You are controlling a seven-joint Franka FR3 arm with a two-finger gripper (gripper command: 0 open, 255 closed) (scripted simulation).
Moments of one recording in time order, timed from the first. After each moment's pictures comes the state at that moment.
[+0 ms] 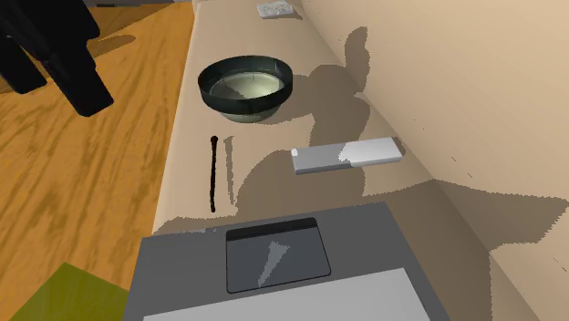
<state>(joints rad) -0.01 -0.77 -0.01 -2.37 -0.11 1.58 0.13</state>
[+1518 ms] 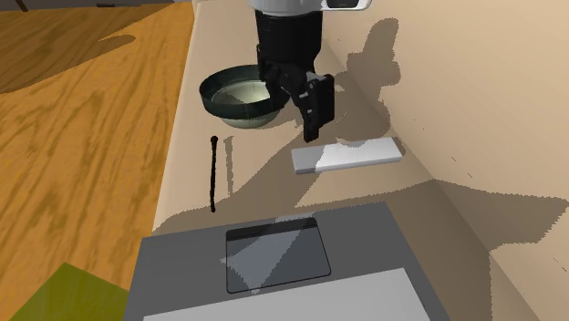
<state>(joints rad) -0.16 -0.08 -0.12 -2.15 -0.06 2.11 0.42</state>
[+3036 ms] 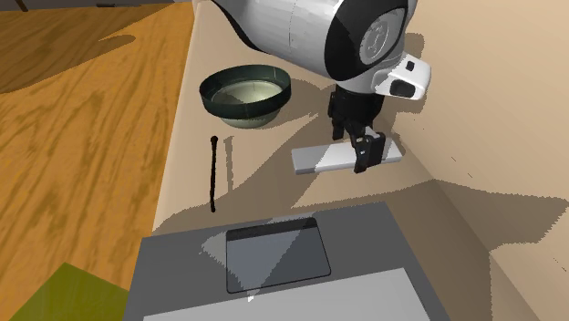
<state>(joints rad) -0.24 0.32 -0.17 -1.93 0.05 2.31 0.48</state>
